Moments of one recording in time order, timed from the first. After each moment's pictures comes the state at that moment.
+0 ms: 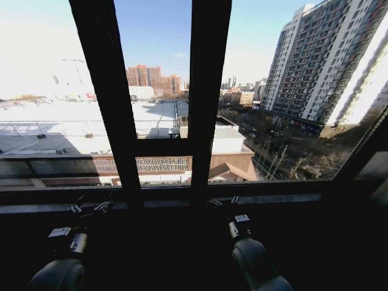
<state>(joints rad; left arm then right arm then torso) 1.51 -1.25 -0.85 -2.27 -0.38 0.29 -0.13 -1.25 1.27 0.28 2.06 0.14 -0.25 0.23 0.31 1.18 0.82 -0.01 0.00</state>
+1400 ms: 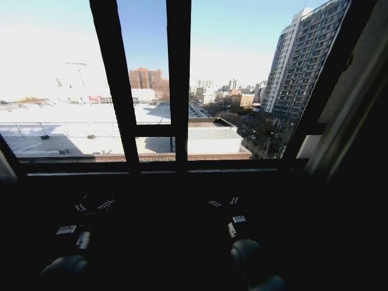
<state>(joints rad) 1.47 -1.25 -0.82 -2.20 -0.38 0.26 -0.13 -1.24 1.29 0.28 2.00 0.09 -0.23 0.23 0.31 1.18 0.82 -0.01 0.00</state>
